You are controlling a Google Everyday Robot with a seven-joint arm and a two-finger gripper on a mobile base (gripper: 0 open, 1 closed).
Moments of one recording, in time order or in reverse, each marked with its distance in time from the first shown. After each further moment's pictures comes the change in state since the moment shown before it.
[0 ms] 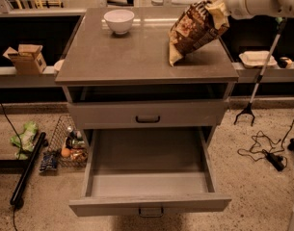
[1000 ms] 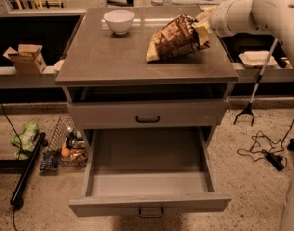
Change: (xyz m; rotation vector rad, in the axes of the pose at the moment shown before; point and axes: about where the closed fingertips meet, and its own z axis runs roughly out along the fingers) arm 0.020 0.053 0.050 -0.086 0.014 0.098
